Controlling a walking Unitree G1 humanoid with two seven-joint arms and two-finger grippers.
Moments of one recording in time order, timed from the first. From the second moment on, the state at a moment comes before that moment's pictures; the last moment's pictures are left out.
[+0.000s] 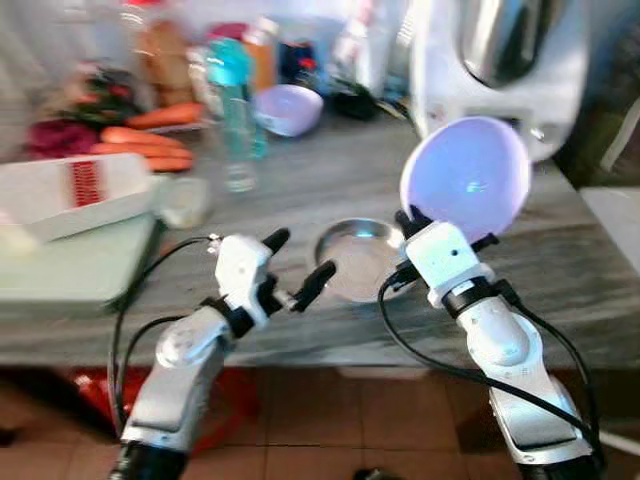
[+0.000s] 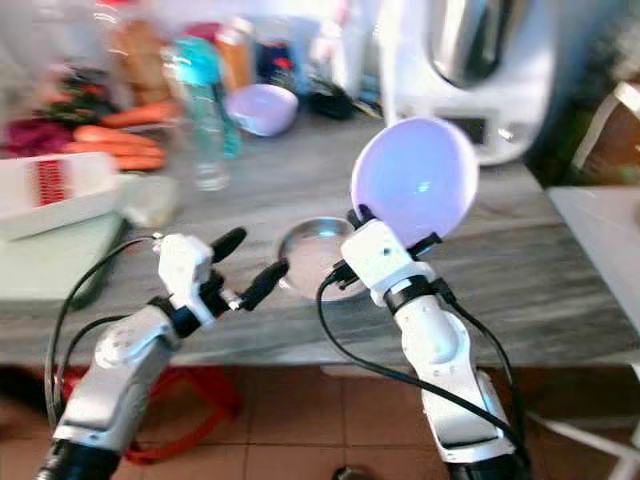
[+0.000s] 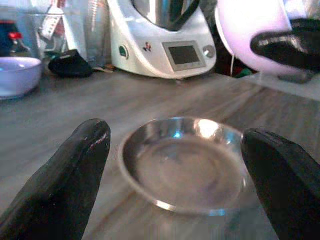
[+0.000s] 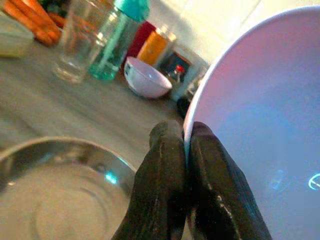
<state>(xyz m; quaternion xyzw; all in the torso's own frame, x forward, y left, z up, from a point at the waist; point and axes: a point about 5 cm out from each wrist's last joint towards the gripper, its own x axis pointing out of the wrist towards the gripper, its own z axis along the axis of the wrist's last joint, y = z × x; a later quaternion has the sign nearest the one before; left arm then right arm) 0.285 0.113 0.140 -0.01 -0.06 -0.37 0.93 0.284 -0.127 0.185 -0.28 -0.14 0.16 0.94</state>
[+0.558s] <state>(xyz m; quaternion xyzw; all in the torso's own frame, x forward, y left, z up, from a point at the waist) 0.271 0.126 0.132 0.00 -0.02 -0.44 0.90 0.320 -0.098 0.195 -0.23 -0.10 0.33 0.91</state>
